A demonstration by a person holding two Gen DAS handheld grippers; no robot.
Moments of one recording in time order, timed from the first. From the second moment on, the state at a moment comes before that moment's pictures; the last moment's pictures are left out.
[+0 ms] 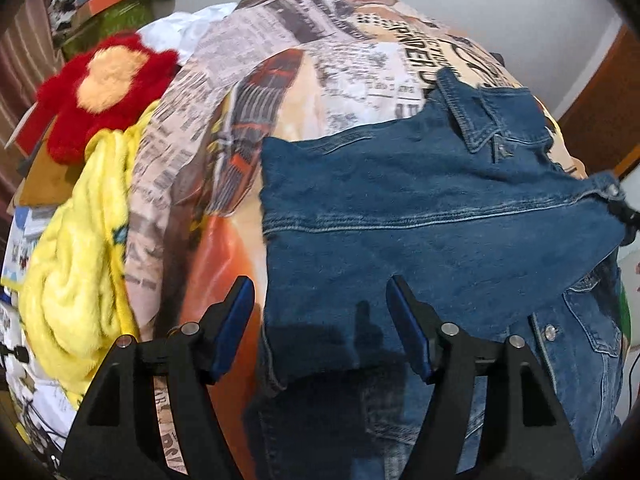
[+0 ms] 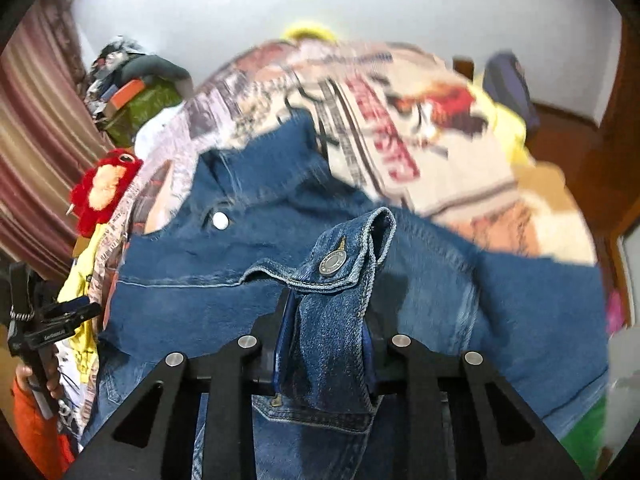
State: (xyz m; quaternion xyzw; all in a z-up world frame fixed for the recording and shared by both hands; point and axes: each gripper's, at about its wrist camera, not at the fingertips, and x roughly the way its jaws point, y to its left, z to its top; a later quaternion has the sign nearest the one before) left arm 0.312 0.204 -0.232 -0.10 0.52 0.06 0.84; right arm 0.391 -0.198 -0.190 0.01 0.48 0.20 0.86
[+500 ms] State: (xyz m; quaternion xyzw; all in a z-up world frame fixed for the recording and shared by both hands) left arm 0.332 0.148 -0.269 -0.08 0.56 0.00 0.83; right arm 0.390 -0.226 -0.239 -0.04 0.52 0.14 0.84
